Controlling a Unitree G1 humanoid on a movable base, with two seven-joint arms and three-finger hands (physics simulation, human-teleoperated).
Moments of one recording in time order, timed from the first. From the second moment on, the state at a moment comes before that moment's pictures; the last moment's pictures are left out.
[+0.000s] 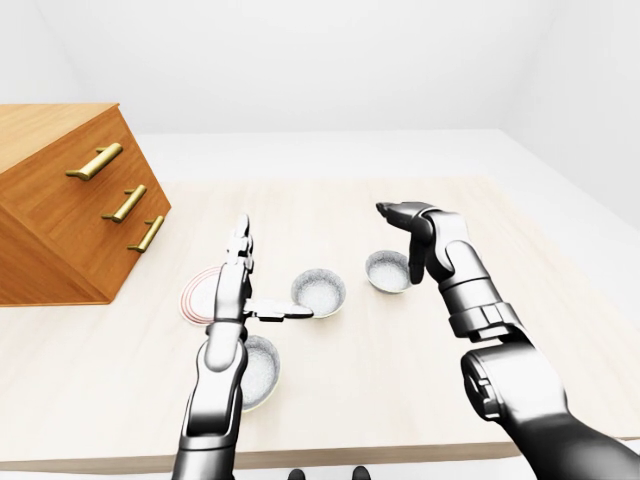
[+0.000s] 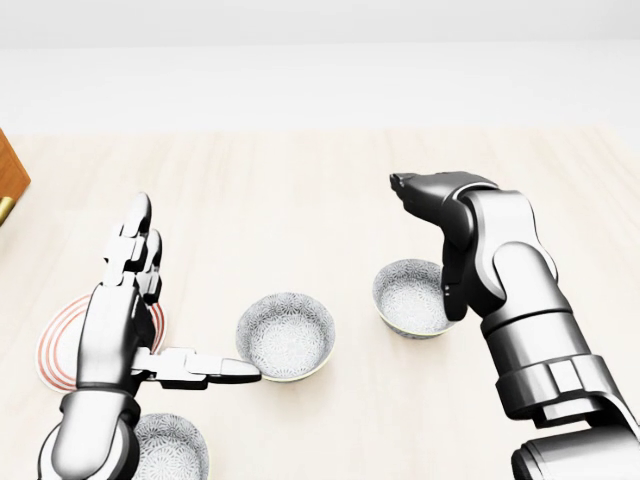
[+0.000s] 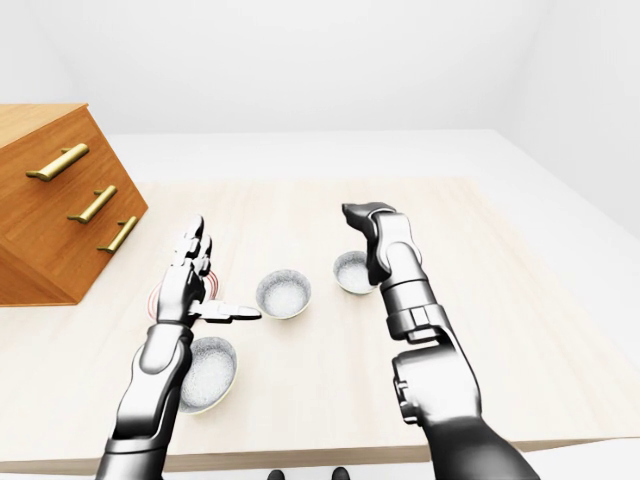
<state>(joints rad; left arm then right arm) -0.09 0.02 0.01 -0.16 0.10 0.09 -0.02 -0.90 -0.23 0.02 0.66 -1.32 0.09 0.70</state>
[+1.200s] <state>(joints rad) -0.08 0.02 0.01 -0.10 0.09 0.08 -0.03 -1.03 -0.18 0.09 1.32 -1.14 0.09 0.67</state>
